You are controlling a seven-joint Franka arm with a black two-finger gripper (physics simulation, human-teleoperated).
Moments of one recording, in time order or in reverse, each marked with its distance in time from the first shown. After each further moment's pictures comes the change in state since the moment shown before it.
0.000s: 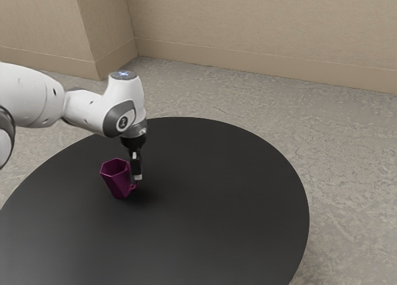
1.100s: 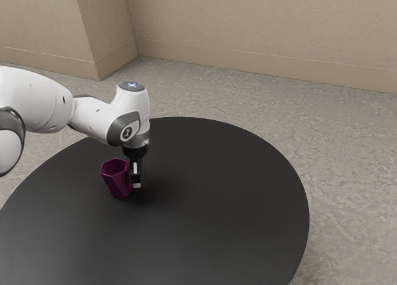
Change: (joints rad) arm -0.008 0.048 0.000 -0.004 0.048 -0.017 -0.032
